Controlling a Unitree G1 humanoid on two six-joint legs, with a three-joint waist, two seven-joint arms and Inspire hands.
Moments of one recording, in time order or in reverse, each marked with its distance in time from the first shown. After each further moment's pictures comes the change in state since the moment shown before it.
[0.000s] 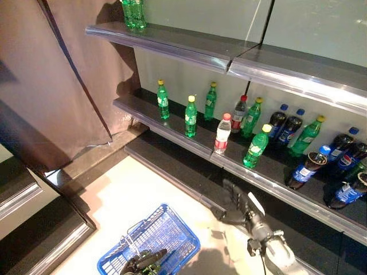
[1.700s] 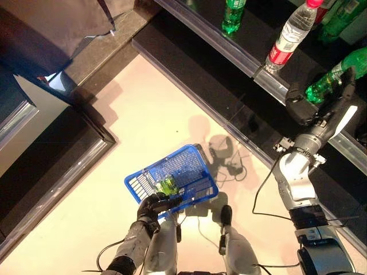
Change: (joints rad) left arm -0.298 0.014 -0.104 -0.136 0.052 -0.051 -0.017; right arm -0.708 -0.022 -0.208 0.212 0.058 -0.229 -0.856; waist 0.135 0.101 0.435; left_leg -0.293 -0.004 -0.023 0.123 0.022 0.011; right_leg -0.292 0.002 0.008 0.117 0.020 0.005
